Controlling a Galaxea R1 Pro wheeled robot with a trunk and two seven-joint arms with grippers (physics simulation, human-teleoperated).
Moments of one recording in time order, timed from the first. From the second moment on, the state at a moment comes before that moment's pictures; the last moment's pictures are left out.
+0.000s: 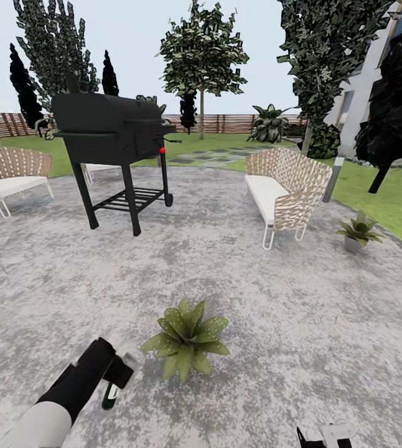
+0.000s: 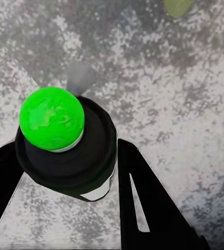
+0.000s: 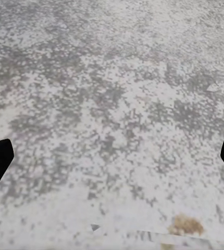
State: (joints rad) left arm -0.57 0.08 -0.11 -0.78 -0.55 0.81 -0.57; right arm -0.36 -0.12 -0.82 -0.11 0.86 -0.60 0.06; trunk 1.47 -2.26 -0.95
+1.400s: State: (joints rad) left arm -0.50 0.10 -0.11 -0.88 -0.51 0.83 -0.65; right arm -0.36 -0.12 -0.82 -0.11 0.86 -0.60 0.07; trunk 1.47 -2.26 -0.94
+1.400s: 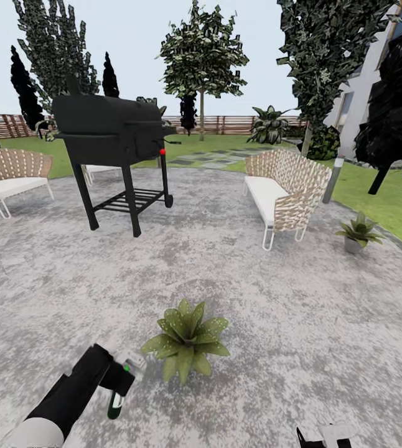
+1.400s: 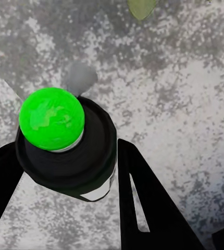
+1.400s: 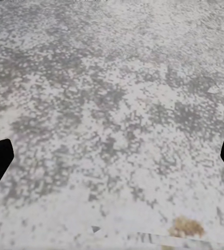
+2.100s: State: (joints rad) left arm -0.51 0.09 -0.12 -0.91 -0.51 0.90 -0.65; right arm -0.36 -0.12 -0.82 -0.11 0.86 -0.60 0.07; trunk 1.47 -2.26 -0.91
